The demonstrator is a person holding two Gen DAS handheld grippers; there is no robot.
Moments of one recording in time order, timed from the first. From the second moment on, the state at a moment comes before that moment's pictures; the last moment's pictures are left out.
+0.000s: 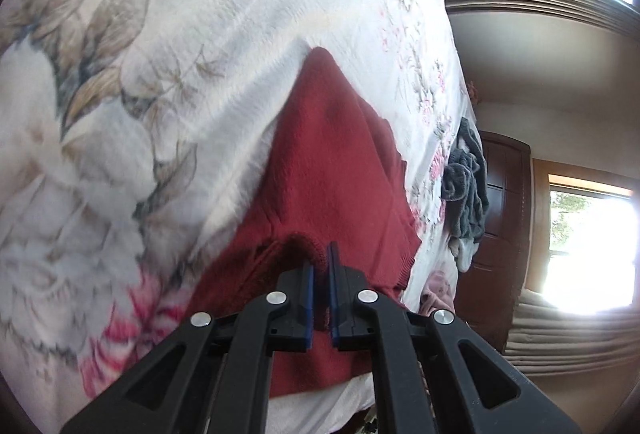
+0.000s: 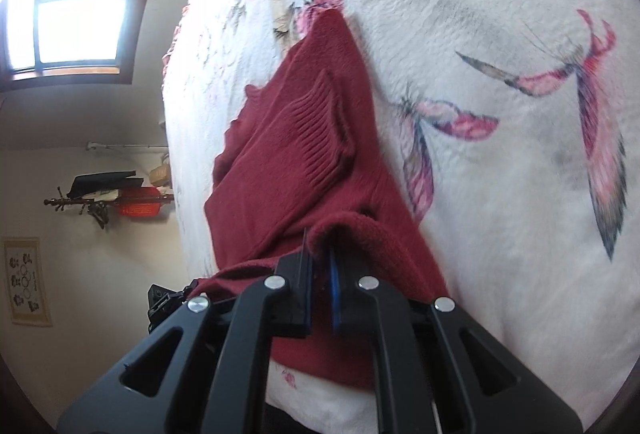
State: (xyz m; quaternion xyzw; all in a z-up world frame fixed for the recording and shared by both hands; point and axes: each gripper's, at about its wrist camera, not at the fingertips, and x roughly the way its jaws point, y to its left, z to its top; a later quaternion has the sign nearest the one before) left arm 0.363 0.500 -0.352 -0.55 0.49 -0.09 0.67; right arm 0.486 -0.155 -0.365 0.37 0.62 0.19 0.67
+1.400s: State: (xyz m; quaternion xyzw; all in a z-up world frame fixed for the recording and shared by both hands) left arm 0.356 0.447 -0.239 -0.21 0.45 -0.13 0.86; right arm 0.468 -0.116 -0.296 0.10 0.53 0.23 0.81
